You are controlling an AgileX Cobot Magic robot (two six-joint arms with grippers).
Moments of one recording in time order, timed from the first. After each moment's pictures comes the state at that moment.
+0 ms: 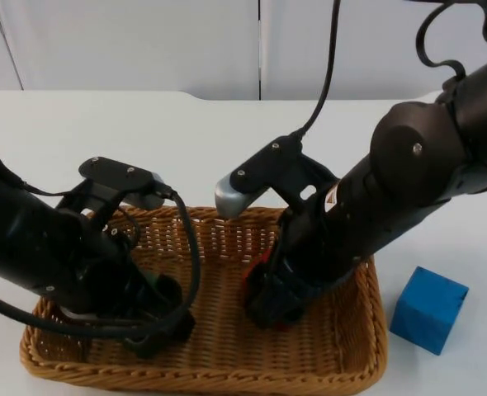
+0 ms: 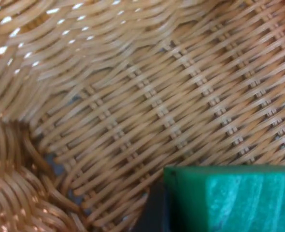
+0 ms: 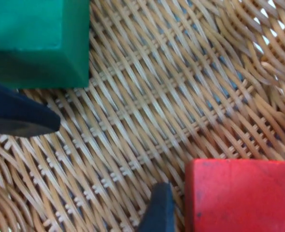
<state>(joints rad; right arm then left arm) 0.77 2.04 -1.08 0.30 0.18 -0.46 -0.35 1.85 -0.62 -1.57 0.29 1.72</state>
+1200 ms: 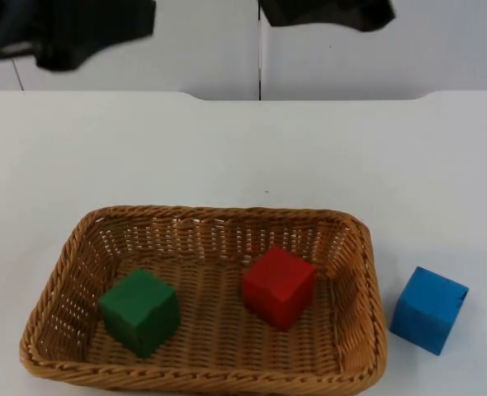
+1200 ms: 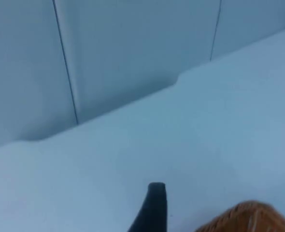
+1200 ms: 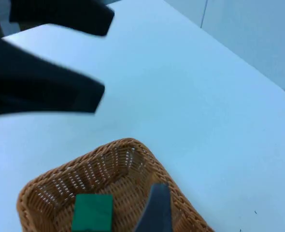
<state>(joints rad) 0.77 1.37 -1.08 0.30 0.34 -0.46 -0.35 1.03 -0.62 -1.57 0.28 1.62</state>
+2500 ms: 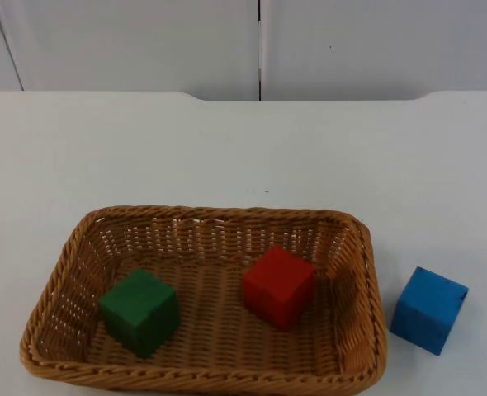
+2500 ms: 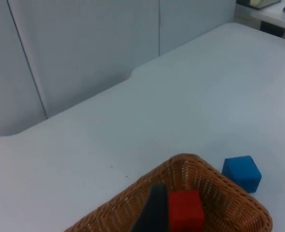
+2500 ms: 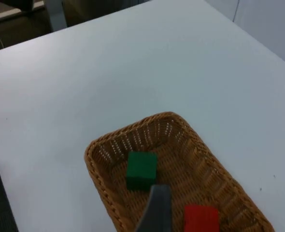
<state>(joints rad) 0.78 1.03 -1.05 0.29 0.69 -0.41 -0.35 0.47 -0.62 -0.62 0.70 0.63</state>
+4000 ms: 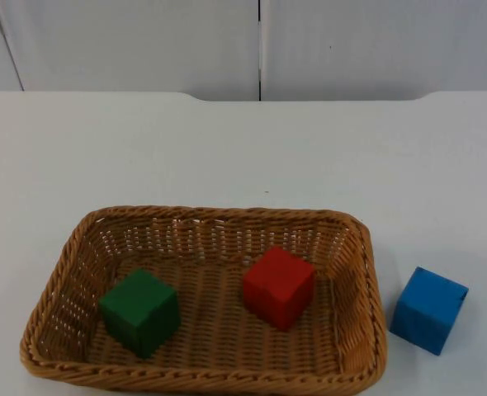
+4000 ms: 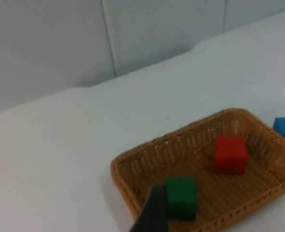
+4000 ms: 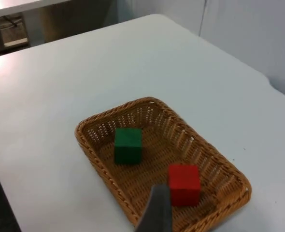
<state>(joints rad) 0.78 0.47 -0.65 0.16 0.67 -0.28 -0.35 0.01 -0.62 -0.17 1.06 0.18</state>
